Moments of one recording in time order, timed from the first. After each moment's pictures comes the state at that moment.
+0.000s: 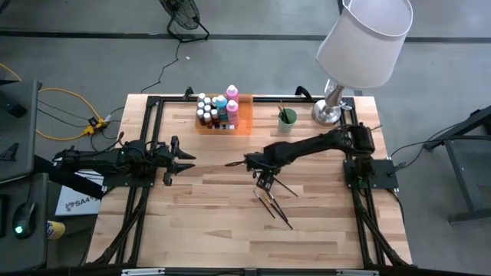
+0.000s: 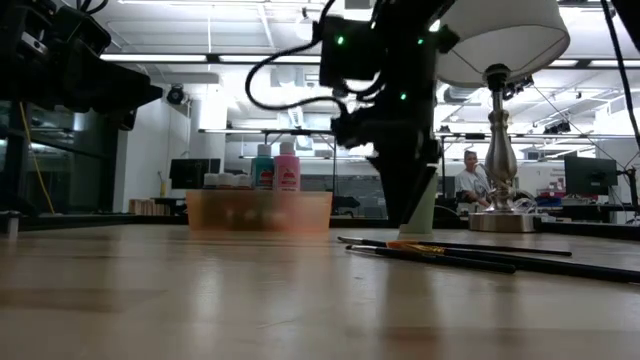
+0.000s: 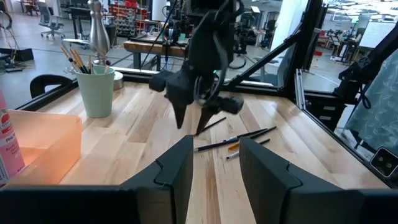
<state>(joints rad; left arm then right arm) 0.01 0.04 0.01 0.02 0.04 -0.11 0.03 1.98 1.38 -0.85 0.08 0.49</state>
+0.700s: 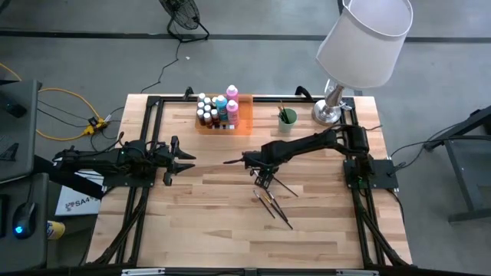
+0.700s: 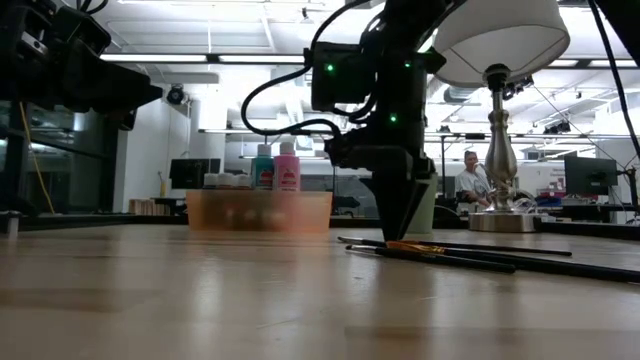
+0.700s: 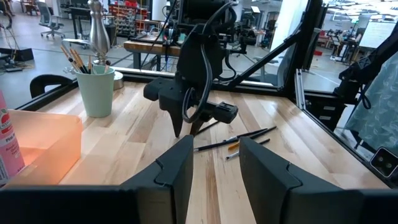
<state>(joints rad) 0.01 0.04 0.01 0.02 0.04 -0.11 0.00 2.05 1.39 -0.81 0.04 0.47</state>
